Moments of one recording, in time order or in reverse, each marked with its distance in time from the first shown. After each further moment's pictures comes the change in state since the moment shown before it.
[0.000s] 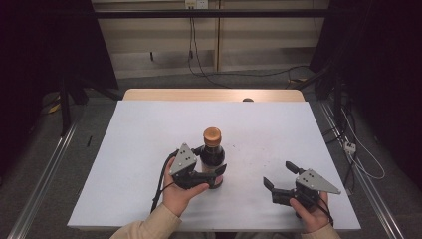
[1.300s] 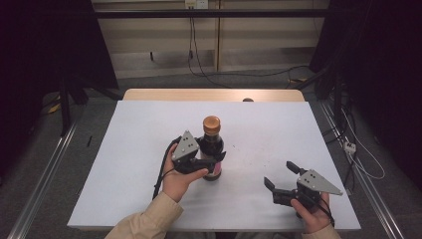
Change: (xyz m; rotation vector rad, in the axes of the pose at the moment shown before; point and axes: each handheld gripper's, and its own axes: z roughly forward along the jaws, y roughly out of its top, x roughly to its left) left arm 0.027 0.017 0.017 0.023 -0.006 0.057; right arm 0.000 0.001 -0.003 -0.016 0.000 -0.004
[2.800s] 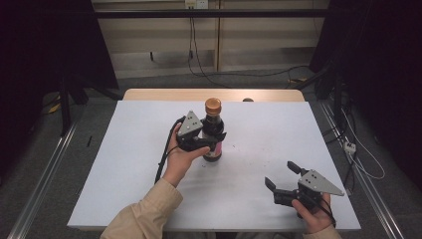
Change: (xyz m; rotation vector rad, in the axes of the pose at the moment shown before) left arm 0.044 0.013 0.037 0.022 0.018 0.025; right arm -0.001 0.001 -0.003 -0.007 0.002 -0.002
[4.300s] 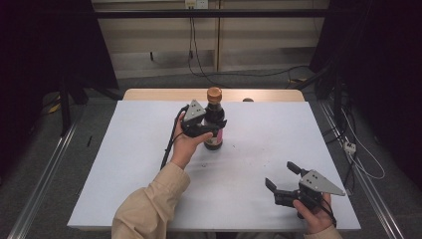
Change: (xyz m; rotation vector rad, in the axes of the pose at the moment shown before) left arm 0.035 -0.001 0.039 0.005 0.038 -0.021; right arm -0.001 -0.001 -0.001 -0.003 0.020 0.012
